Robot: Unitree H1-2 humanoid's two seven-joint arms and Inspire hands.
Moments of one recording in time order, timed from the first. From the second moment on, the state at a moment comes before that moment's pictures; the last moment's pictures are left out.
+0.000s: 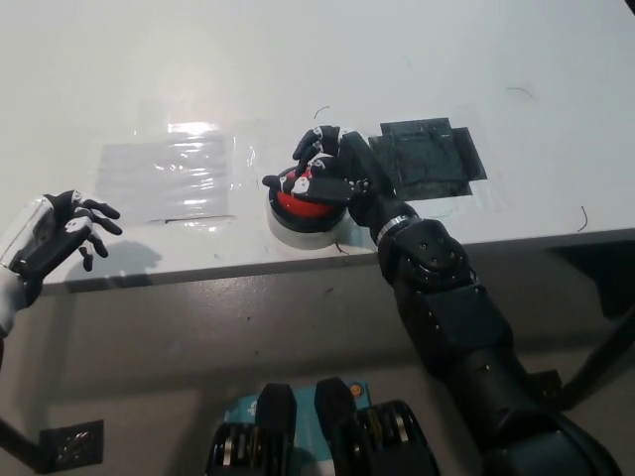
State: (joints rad) left_arm -0.37 0.44 0.13 0.04 -0.15 0.22 -0.23; right_arm -0.88 0.13 0.03 0.91 0.10 -0.08 0.11
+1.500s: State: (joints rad) left_arm -0.31 0.44 0.13 0.04 -0.15 0.22 -0.23; right_arm -0.93 0.04 -0.05 0.36 0.17 0.33 0.15
